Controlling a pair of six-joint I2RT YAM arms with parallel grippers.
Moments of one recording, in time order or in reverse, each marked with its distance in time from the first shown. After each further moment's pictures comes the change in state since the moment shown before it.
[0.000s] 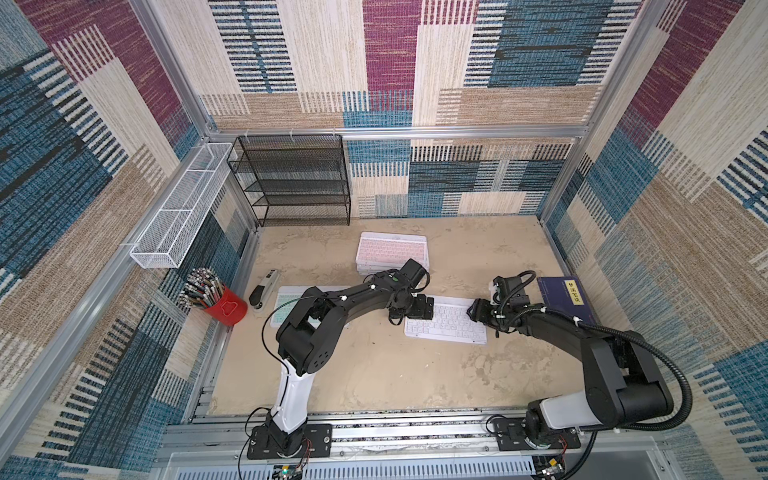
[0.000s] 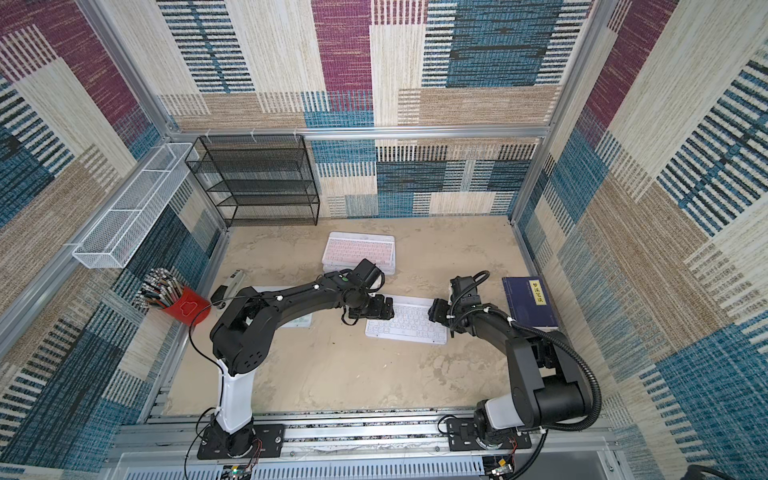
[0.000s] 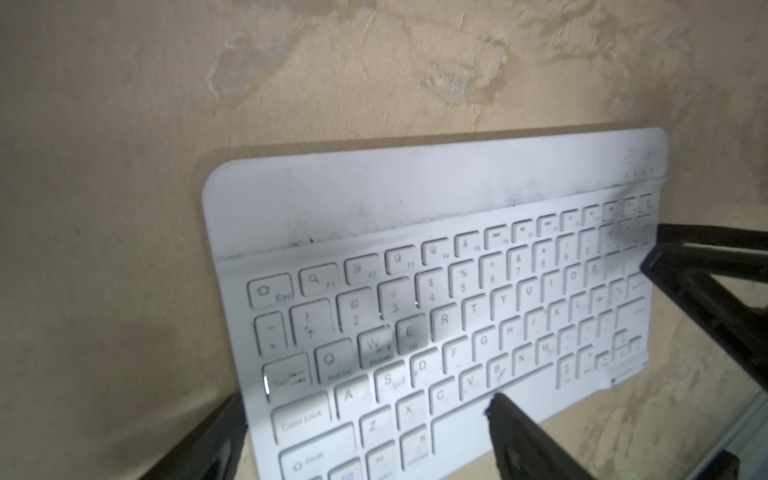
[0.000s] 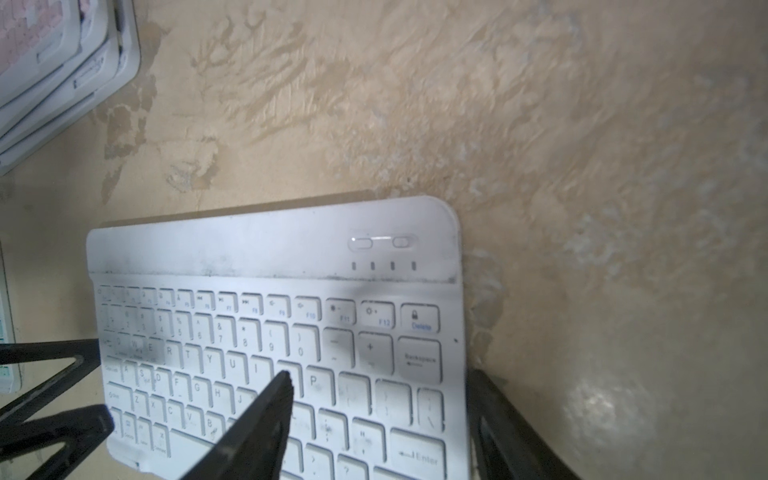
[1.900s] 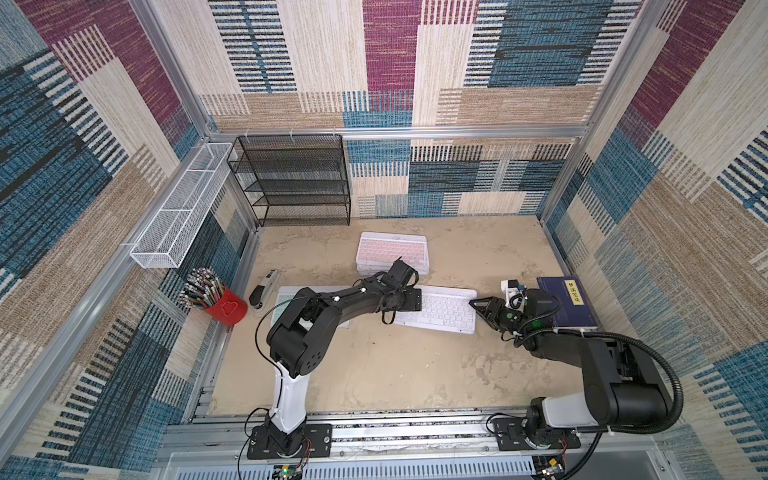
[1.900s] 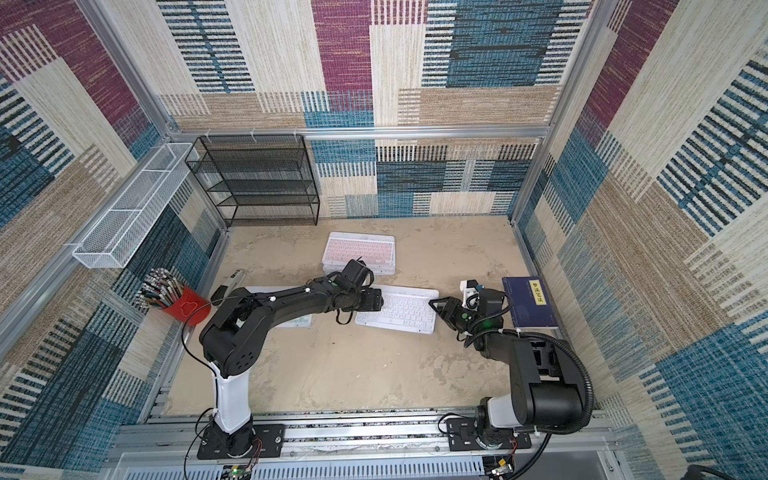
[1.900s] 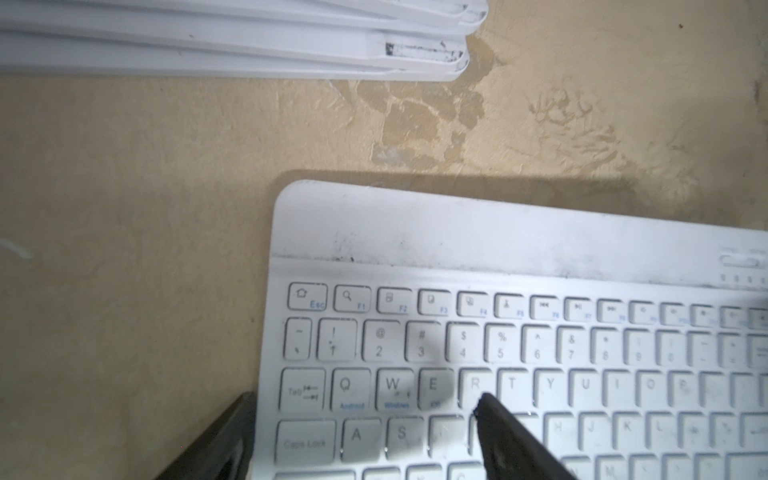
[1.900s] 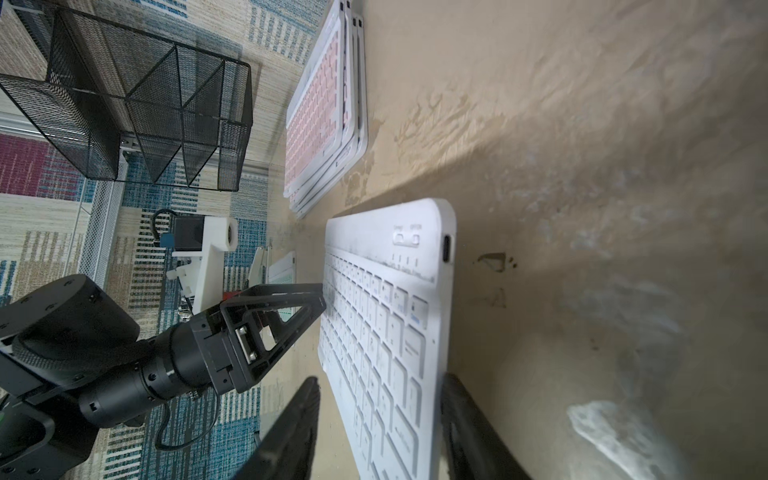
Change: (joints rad) left arm 0.047 -0.034 -0.150 0.239 -0.128 -0.028; right arm -0.204 -0.021 -0.256 0.663 -0.568 0.300
